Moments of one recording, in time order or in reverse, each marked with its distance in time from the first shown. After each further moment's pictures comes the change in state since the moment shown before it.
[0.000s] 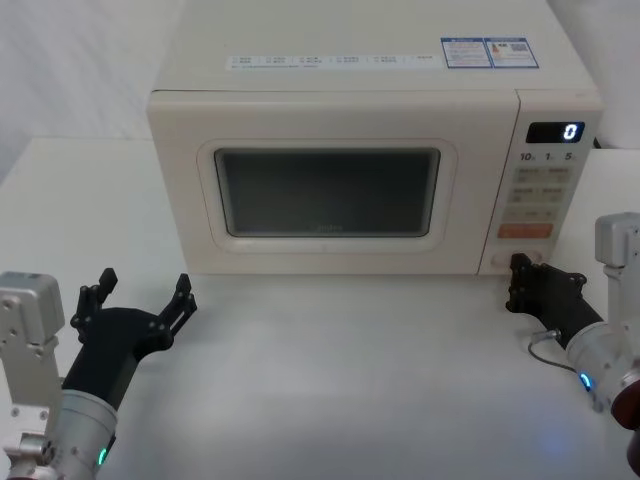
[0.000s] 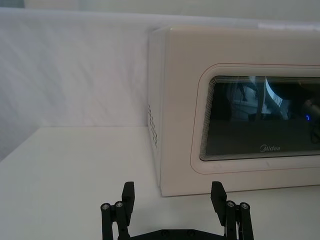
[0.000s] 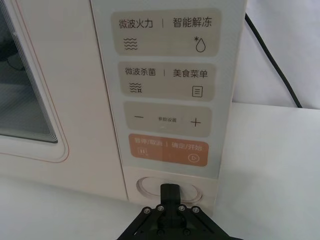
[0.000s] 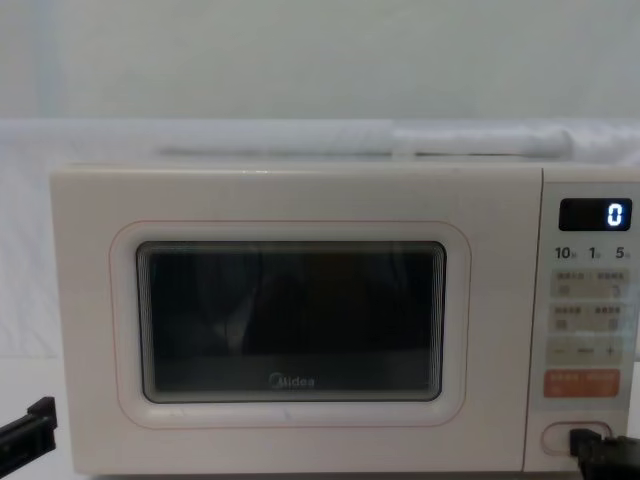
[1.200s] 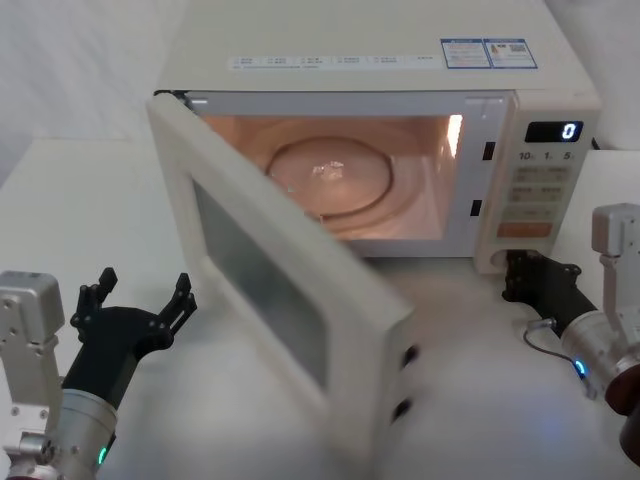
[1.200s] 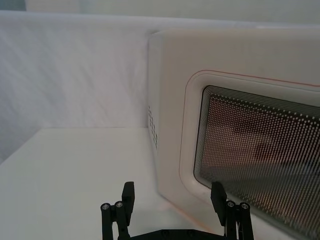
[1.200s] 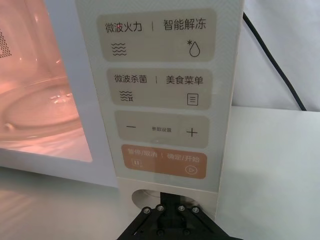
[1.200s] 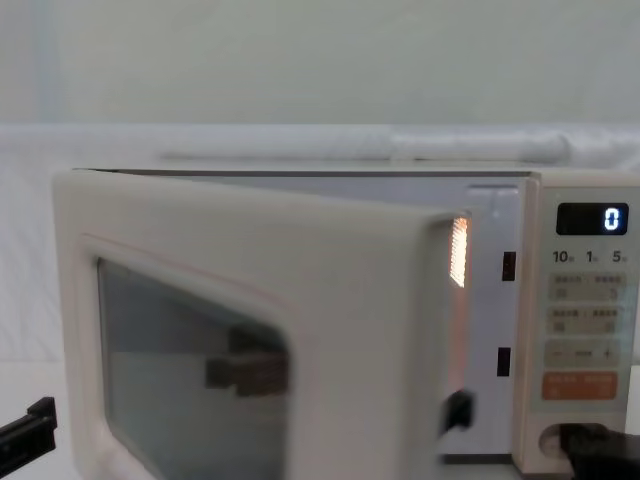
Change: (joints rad) left arm 0.000 0.000 0.000 0.000 0.000 0.000 0.000; right arm 0.066 -0.011 0.001 0.098 0.016 -0.033 0.015
